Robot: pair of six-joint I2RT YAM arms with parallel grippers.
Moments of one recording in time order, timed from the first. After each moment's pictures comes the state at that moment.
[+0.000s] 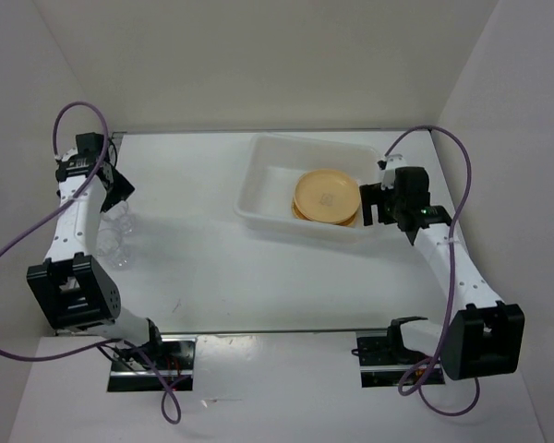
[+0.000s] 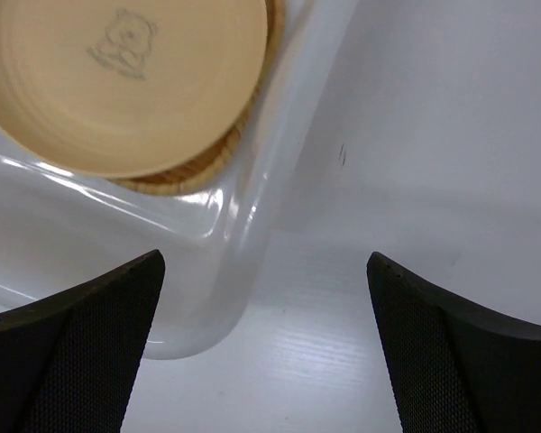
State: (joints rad) left arm 0.25 1.49 1.43 -0.99 -0.40 -0.60; right arm 0.10 1.16 0.96 -0.46 0.00 -0.10
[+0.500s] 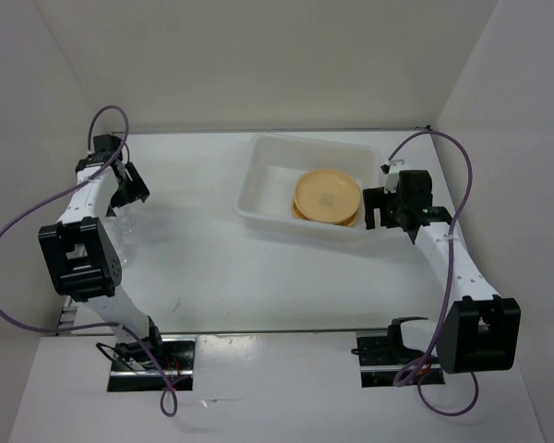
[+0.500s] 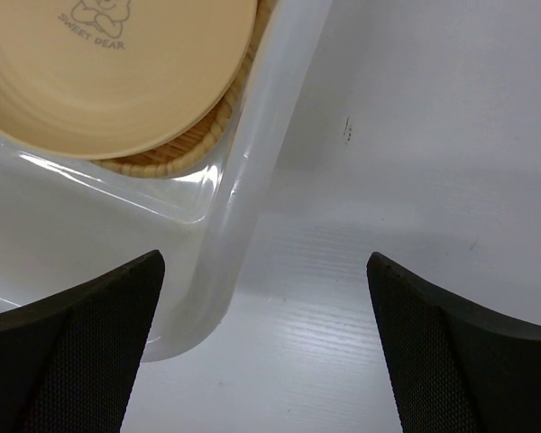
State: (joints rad) left arm 0.25 1.72 1.43 -0.79 -0.23 -0.37; right arm 0.03 1.20 0.89 -0.46 -0.06 -0.09
